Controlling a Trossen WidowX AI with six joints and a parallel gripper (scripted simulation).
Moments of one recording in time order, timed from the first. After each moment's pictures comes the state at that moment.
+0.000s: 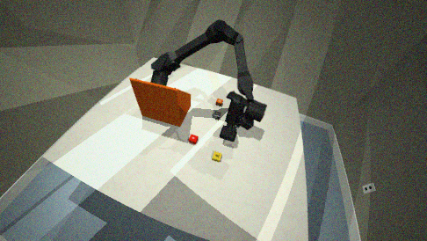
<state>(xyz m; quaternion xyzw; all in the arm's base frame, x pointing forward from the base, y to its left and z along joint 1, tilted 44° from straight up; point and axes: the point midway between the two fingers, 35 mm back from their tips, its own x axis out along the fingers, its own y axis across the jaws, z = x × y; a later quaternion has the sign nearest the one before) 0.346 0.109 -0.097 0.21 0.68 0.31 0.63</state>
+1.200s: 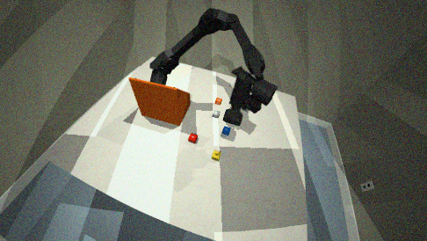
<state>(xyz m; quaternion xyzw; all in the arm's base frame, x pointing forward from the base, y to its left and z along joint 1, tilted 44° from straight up) 0.358 0.042 -0.028 0.22 0.68 0.31 0.63</state>
